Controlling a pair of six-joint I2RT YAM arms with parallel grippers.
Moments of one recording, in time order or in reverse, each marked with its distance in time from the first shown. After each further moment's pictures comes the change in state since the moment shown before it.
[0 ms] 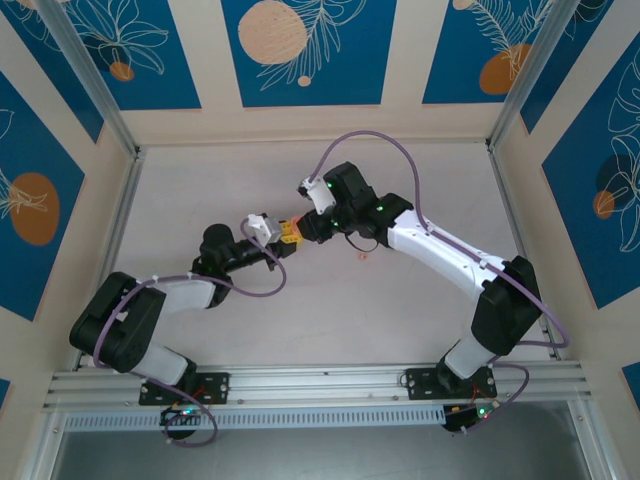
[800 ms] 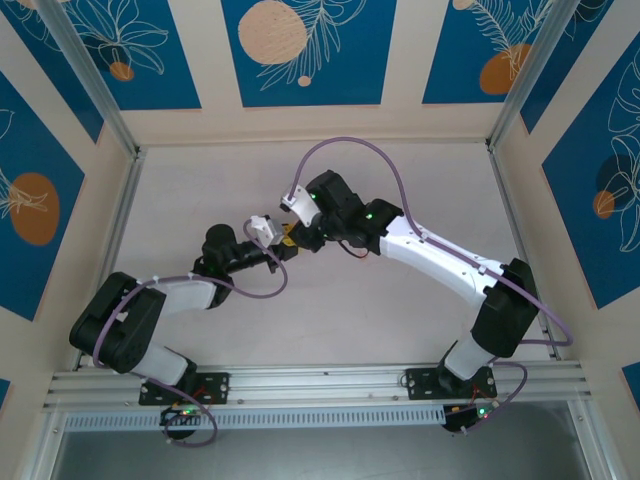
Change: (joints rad) left arm -0.013 -0.002 0.001 -0.032 0.010 -0.001; right arm 0.106 0.001 0.052 -0.061 0.145 -0.204
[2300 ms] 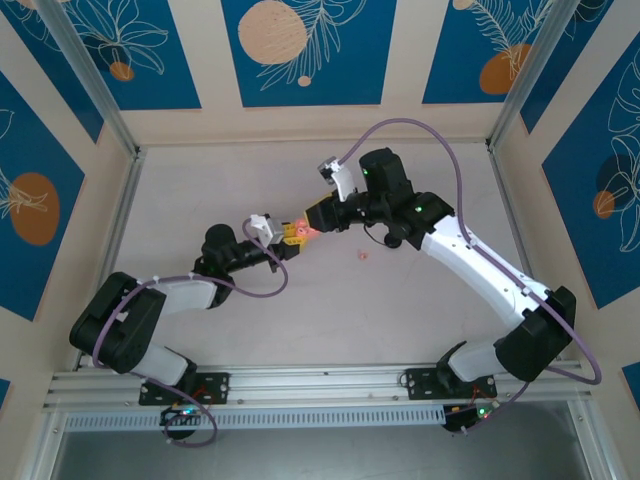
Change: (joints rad) left arm -0.008 0.000 0.006 0.041 0.019 -0.038; right arm -0.198 -0.186 -0.066 0.087 -0.411 0.298
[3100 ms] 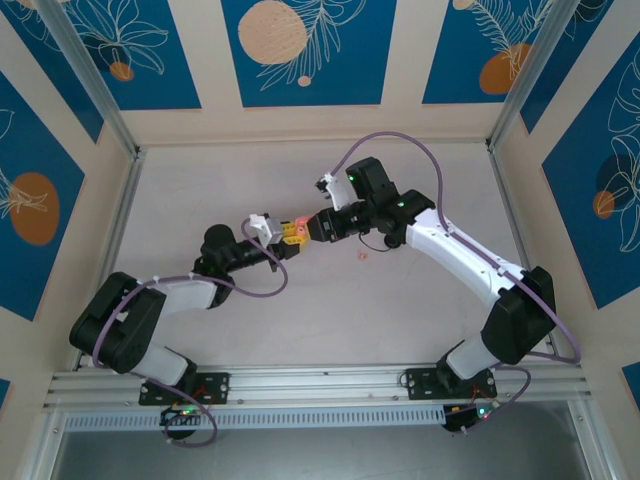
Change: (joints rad) left arm 0.000 0.000 0.000 0.029 0.007 -0.008; right arm -0.015 0.111 -0.020 -0.094 -0.046 0.111
